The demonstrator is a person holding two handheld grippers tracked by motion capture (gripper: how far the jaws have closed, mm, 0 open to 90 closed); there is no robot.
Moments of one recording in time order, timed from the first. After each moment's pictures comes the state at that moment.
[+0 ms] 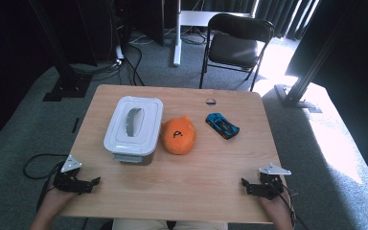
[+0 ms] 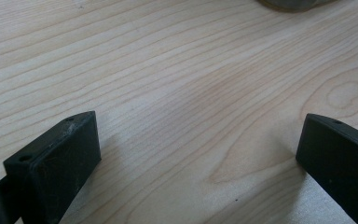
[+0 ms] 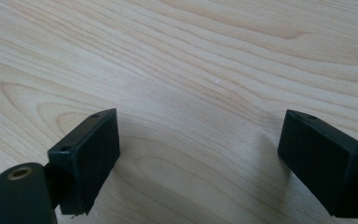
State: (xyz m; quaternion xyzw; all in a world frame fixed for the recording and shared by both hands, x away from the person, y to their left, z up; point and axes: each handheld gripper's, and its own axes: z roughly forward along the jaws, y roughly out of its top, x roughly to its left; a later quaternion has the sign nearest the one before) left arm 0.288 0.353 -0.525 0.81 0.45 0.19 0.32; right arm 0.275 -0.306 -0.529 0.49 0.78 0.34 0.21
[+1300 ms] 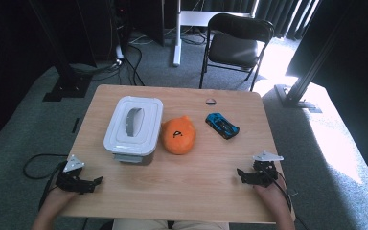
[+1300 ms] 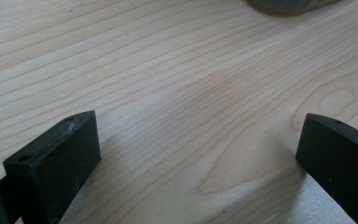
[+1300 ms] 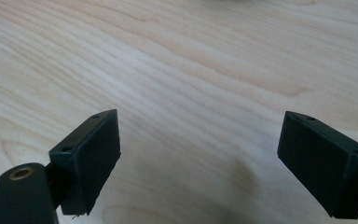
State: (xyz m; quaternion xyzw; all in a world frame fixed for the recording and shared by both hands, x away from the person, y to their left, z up) left arm 0.289 0.346 -0.524 0.81 0.45 0.19 0.32; right arm 0.309 -0.288 -0.506 0.49 0.79 0.32 0.20
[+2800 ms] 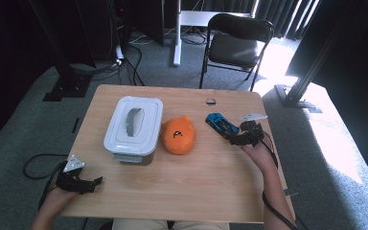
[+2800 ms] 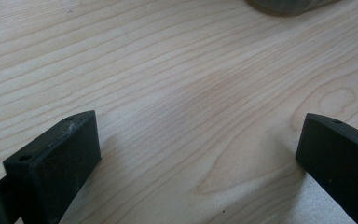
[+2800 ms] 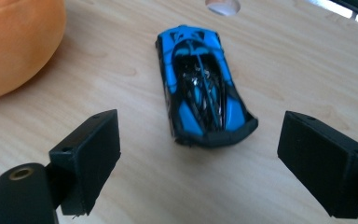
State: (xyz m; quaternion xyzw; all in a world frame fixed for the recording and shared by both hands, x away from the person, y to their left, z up) left arm 0.289 0.346 -0.524 0.81 0.45 0.19 0.32; right arm 0.421 -0.254 -0.453 0.45 0.80 0.32 0.23
